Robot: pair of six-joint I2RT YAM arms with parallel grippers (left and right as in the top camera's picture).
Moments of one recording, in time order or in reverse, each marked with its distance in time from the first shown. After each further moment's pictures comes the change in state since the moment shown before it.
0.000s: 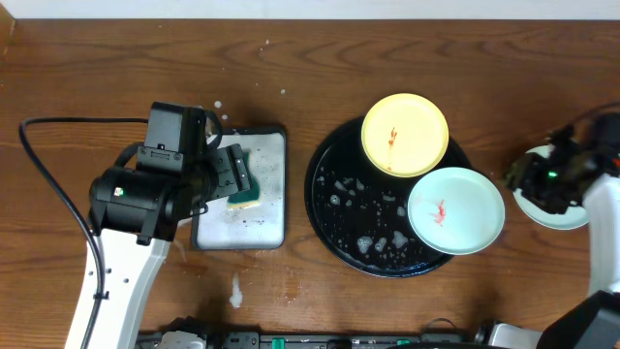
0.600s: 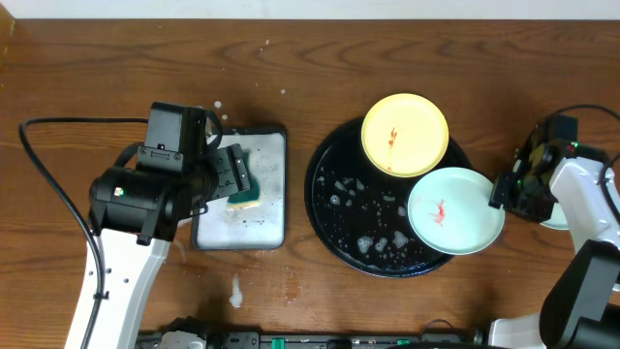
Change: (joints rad) left arm 0.000 0.000 0.000 0.000 0.000 0.000; right arm 0.087 0.152 -0.080 0.040 0.214 -0.020
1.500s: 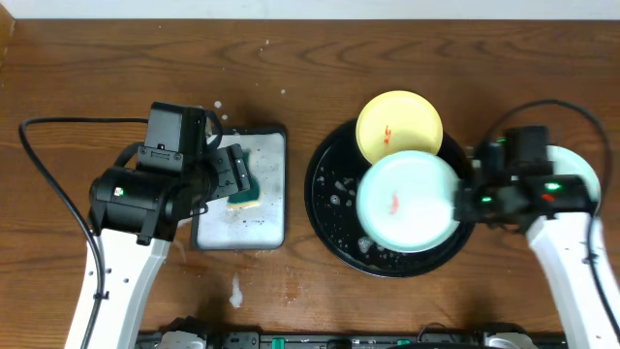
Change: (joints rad) left arm 0.000 0.000 0.000 0.000 0.000 0.000; right arm 0.357 -0.378 -0.072 -0.043 -0.195 0.040
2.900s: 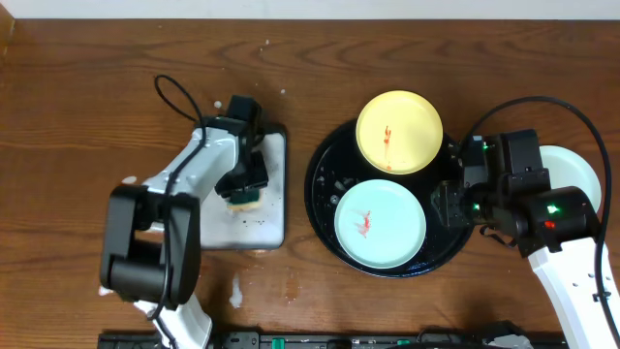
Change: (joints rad) left arm 0.001 0.682 -0.140 0.328 -0.059 -0.046; right arm 0.101 -0.113 0.126 -0.112 0.030 -0.037
